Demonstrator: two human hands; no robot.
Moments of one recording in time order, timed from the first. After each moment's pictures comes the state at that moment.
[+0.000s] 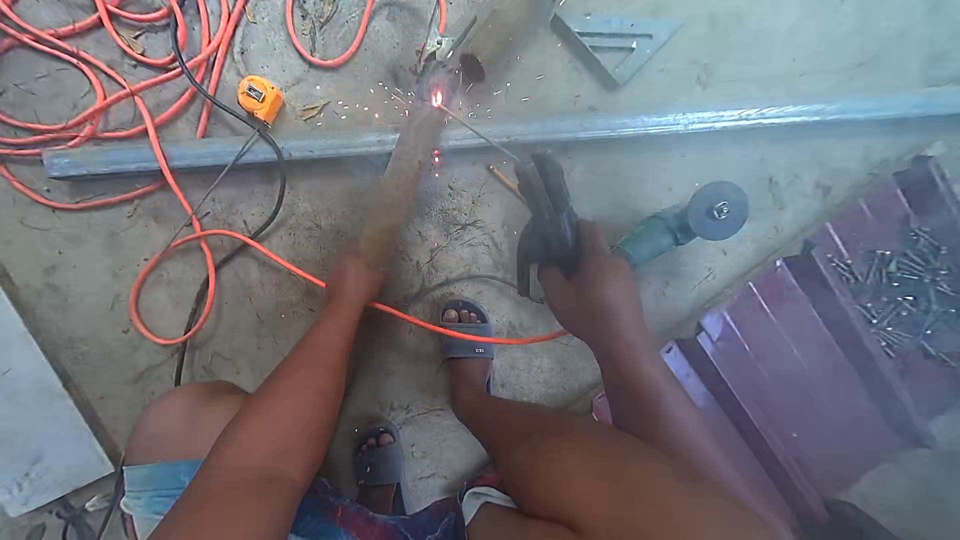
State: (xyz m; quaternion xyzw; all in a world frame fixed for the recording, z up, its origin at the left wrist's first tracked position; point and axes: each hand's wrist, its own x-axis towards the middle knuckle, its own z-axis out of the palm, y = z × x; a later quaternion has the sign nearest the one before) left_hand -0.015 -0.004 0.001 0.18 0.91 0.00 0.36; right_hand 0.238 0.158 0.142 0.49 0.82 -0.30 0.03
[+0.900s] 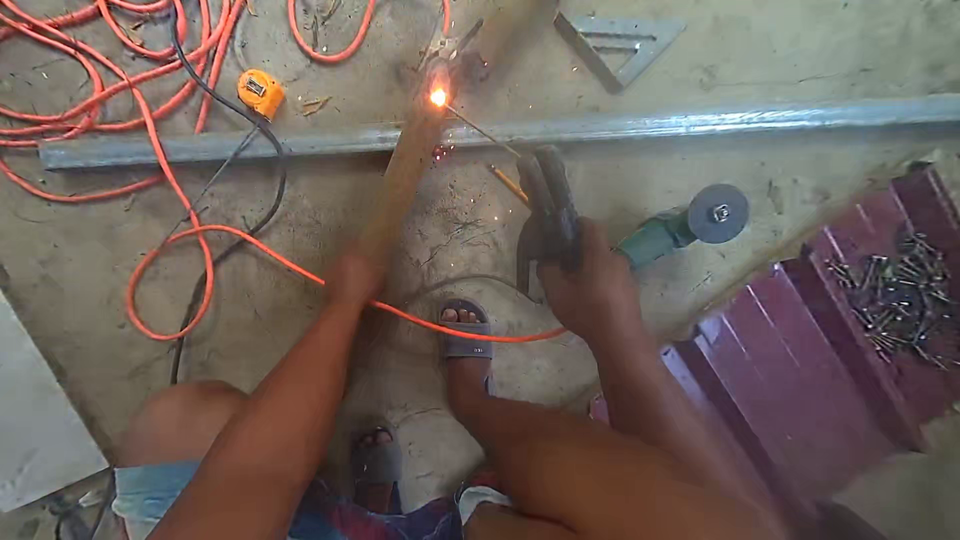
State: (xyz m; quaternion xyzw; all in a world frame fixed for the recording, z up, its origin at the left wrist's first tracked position) left_hand -0.013 -0.006 0.006 0.19 0.91 0.03 0.37; right_hand 0.235 0.159 0.142 0.50 0.81 -0.31 0.04
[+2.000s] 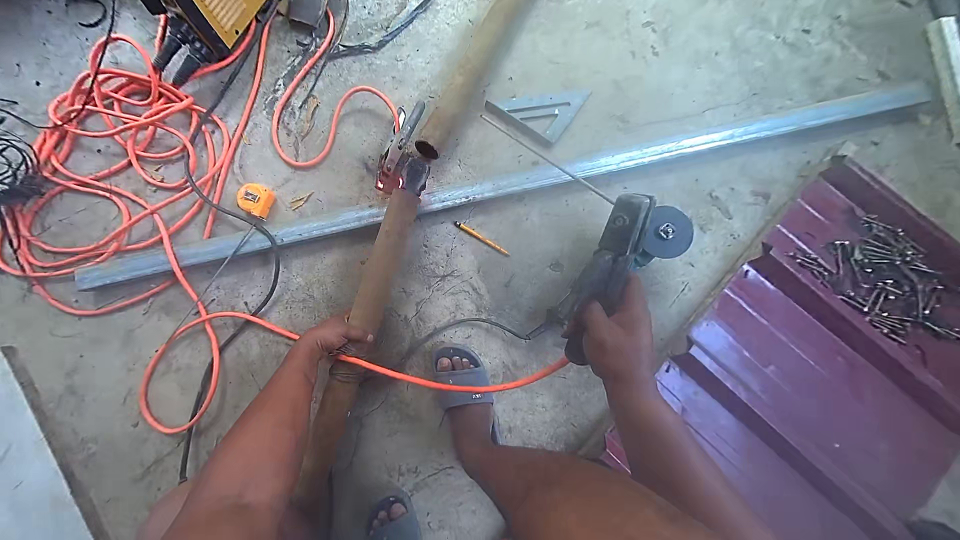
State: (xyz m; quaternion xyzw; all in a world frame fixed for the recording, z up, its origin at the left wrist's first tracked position) left_hand -0.071 -0.017 -0.019 0.15 0.69 0.22 0.67; right_hand 0.294 0.170 0.111 0.52 0.58 -0.54 -0.33
